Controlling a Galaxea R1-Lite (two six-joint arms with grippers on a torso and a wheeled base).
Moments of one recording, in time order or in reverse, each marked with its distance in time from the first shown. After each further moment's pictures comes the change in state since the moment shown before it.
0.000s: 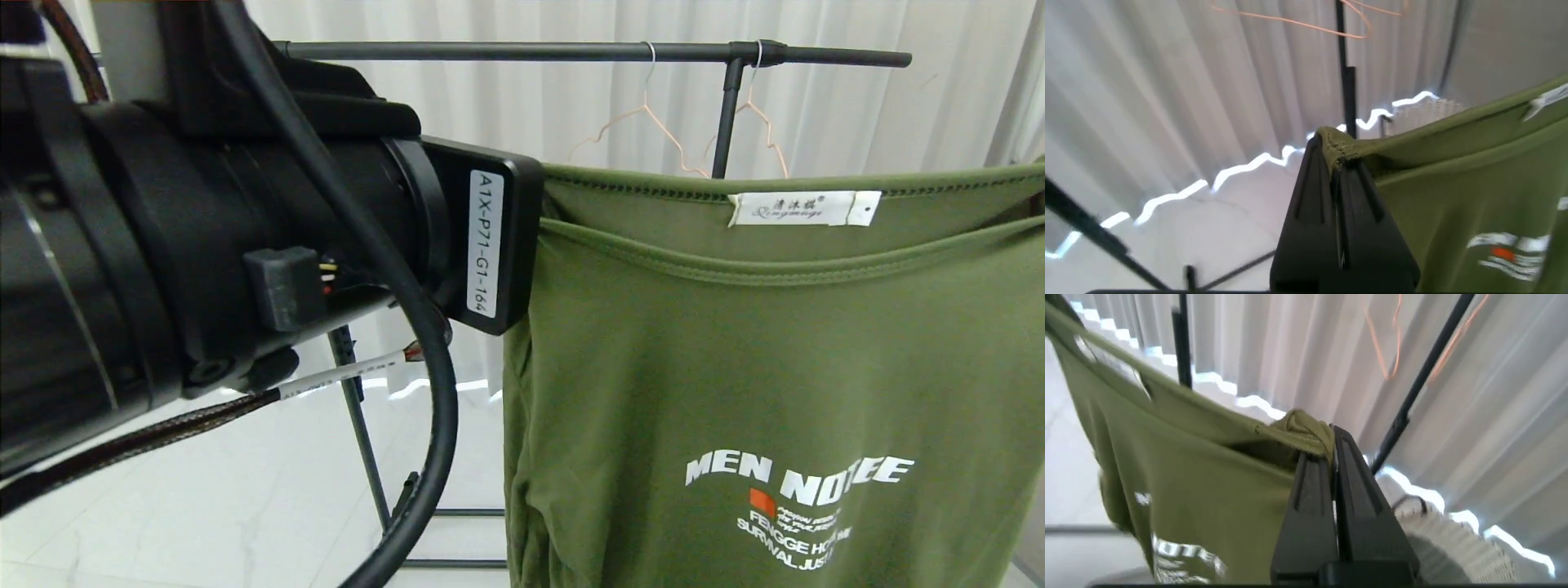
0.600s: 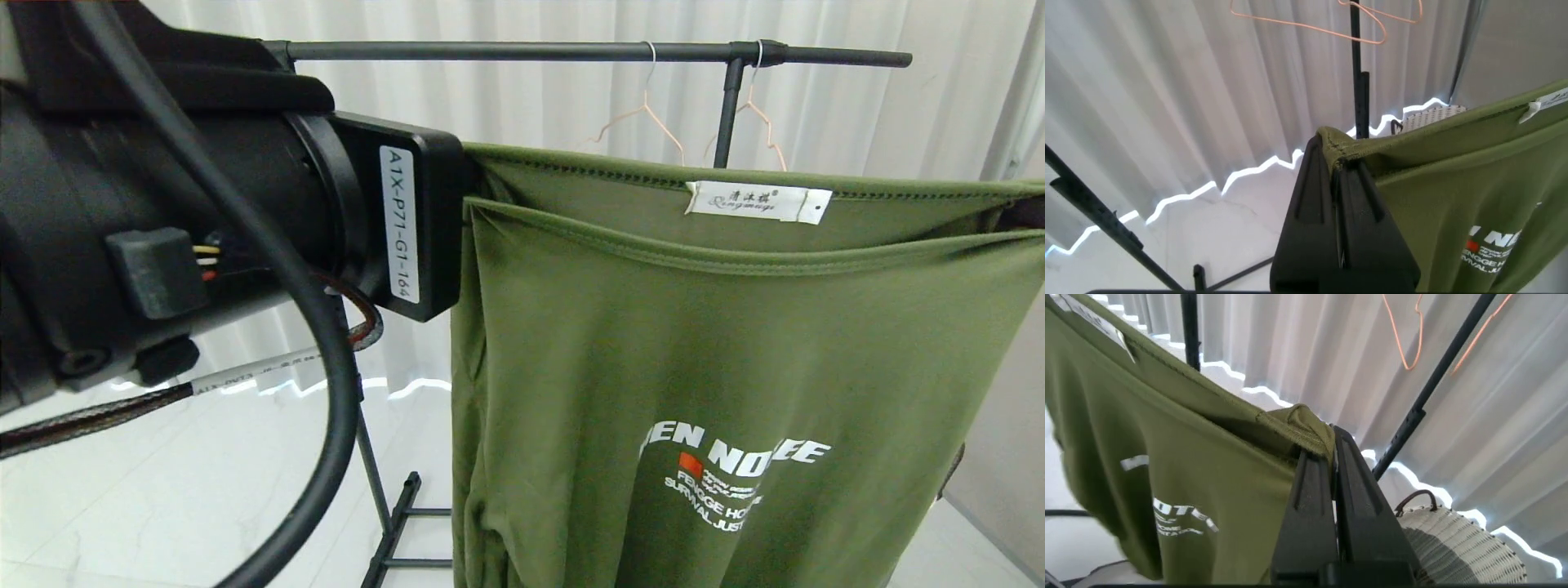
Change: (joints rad) left arm 0.013 -0.063 0.037 -0.001 0.015 0.013; right arm 0.012 0.017 0.054 -0.021 0.016 -0.002
